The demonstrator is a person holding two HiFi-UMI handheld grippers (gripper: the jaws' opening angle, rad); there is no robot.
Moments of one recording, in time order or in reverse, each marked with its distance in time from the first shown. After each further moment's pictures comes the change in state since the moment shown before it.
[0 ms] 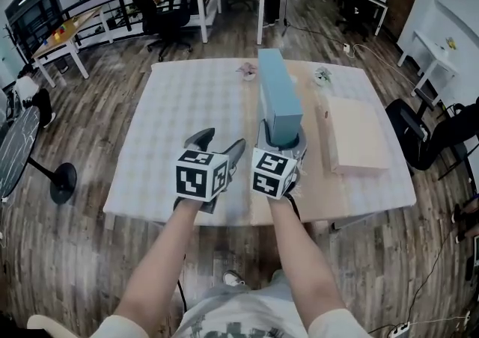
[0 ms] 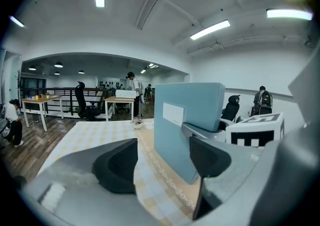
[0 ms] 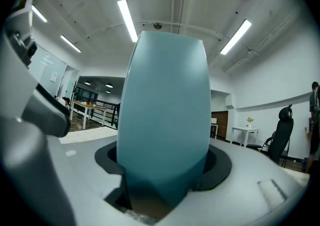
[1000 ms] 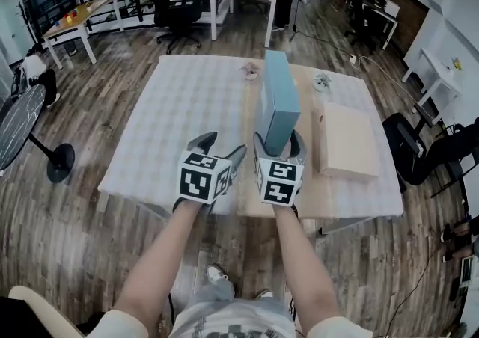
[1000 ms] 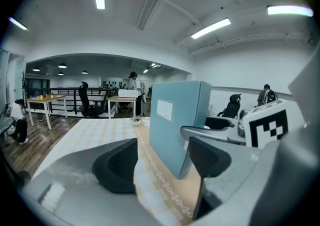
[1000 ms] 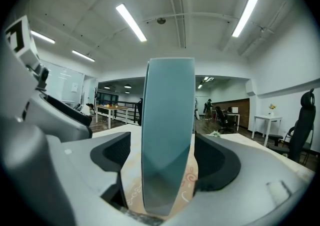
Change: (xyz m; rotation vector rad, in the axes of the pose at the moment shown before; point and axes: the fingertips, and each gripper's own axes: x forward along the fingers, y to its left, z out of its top) left arm -0.018 -0.038 -0.014 -0.006 0.002 0.036; right arm -0.043 -0.004 -0.010 0.062 0.093 0.251
